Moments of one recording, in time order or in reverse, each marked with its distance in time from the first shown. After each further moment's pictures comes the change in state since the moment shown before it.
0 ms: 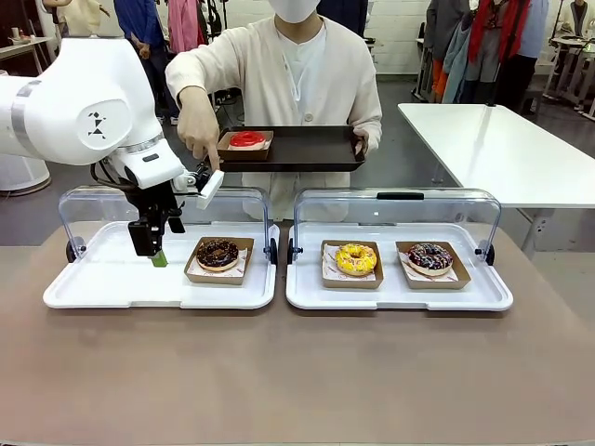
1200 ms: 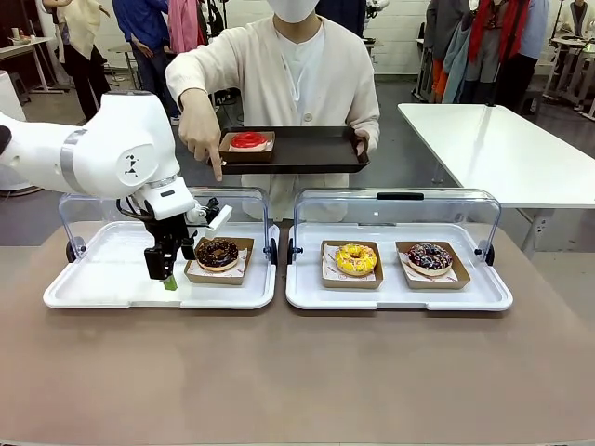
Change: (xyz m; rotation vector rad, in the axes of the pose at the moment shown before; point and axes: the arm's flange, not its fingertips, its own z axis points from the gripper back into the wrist) left arm -0.009 0.035 -0.086 -0.087 -0.009 -0.069; right arm 0.000 0.000 0.000 0.000 0.000 0.000
